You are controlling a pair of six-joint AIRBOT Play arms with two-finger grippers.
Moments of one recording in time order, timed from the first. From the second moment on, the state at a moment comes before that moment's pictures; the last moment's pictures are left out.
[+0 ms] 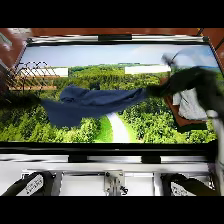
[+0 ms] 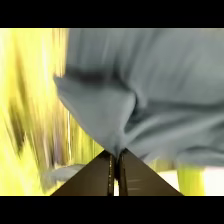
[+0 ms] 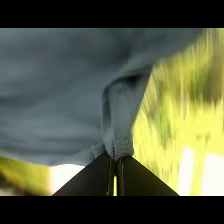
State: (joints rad) left arm 0.34 -1.01 1.07 0.89 -1.06 -1.16; right arm 0.12 -1.25 1.36 1.94 -1.12 -1.67
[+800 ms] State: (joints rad) left arm 0.34 -0.43 1.80 1.01 -0.91 -1.28; right arm 0.12 -0.44 1.70 1.78 -1.01 -1.54
